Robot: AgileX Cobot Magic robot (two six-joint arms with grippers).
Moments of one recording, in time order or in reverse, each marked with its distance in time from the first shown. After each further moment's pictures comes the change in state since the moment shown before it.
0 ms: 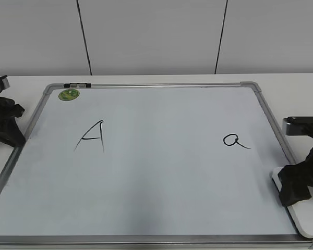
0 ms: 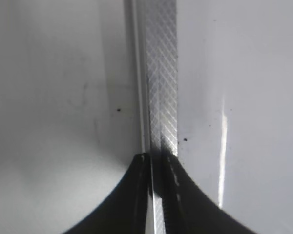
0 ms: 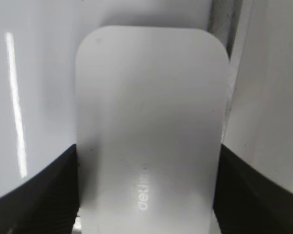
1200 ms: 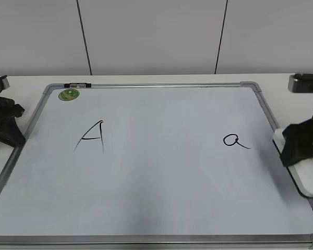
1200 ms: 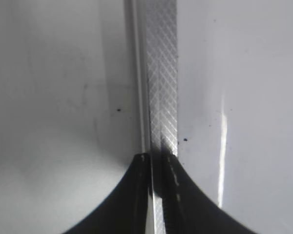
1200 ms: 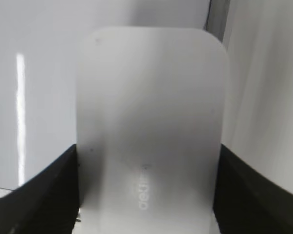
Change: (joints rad) left arm 0.000 0.000 0.000 0.000 0.002 0.000; right arm 0.000 -0.098 -0.147 -0.002 0.163 0.000
